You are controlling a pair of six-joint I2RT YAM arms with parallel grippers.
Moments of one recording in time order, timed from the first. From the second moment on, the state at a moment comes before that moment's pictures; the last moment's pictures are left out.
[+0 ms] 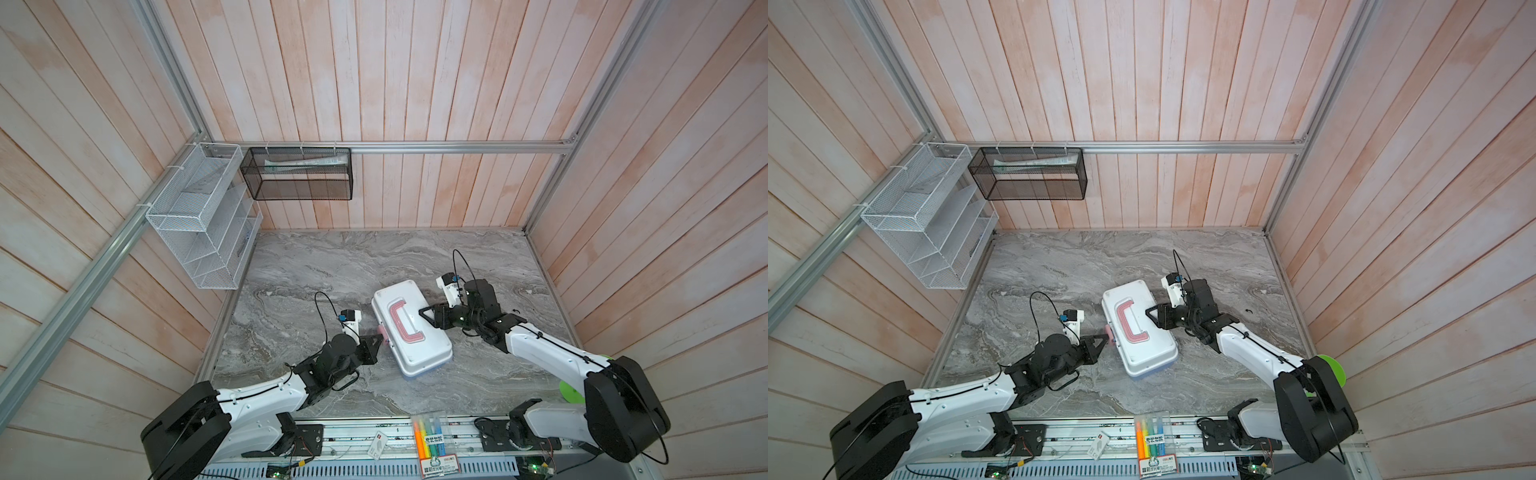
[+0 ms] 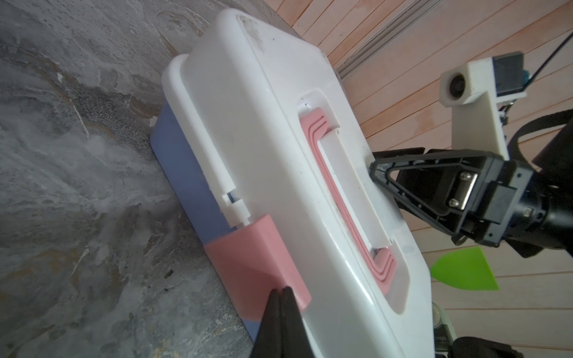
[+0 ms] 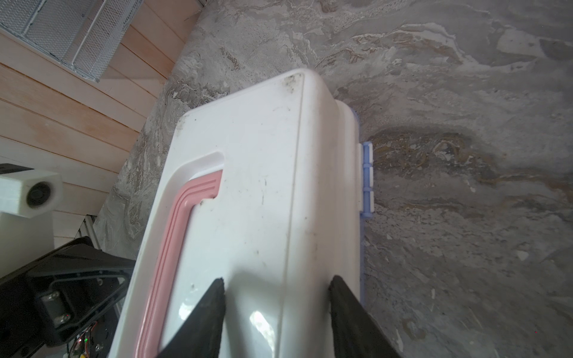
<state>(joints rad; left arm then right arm) -0.87 1.14 0.30 0.44 -0.06 -0.88 0.48 1.31 0.67 -0.02 -0.45 0.37</state>
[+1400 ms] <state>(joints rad) -0.86 1.13 0.43 0.15 -0.15 -0.85 0.48 1.32 0.67 0.00 -0.45 0.37</state>
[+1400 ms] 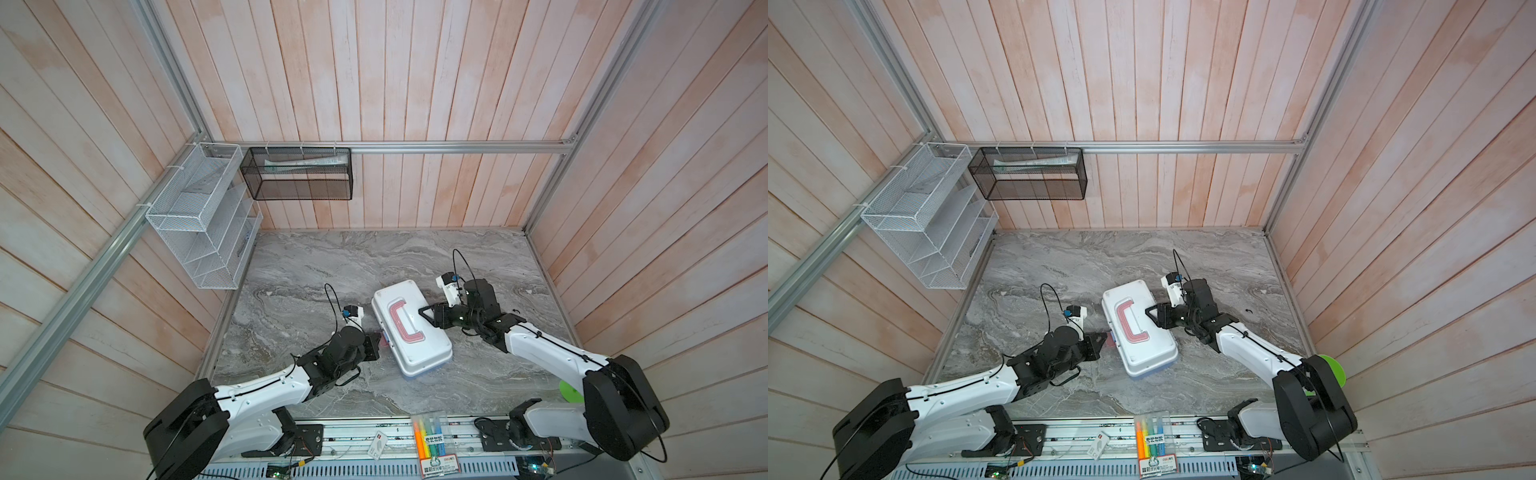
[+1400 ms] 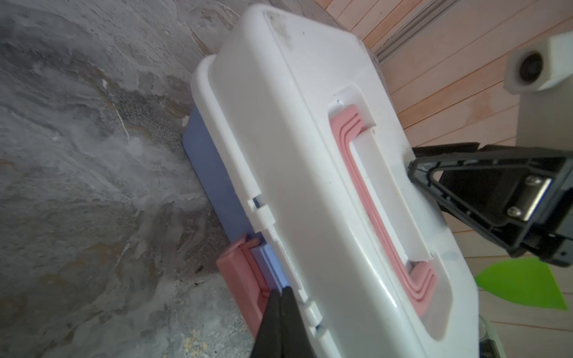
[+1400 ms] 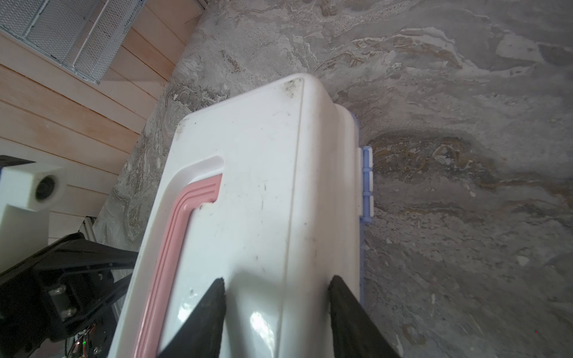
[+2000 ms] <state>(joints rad) -0.85 1.24 0.42 0.09 -0.16 -0.83 0.48 1.32 0.67 0.00 -0.45 0.37</state>
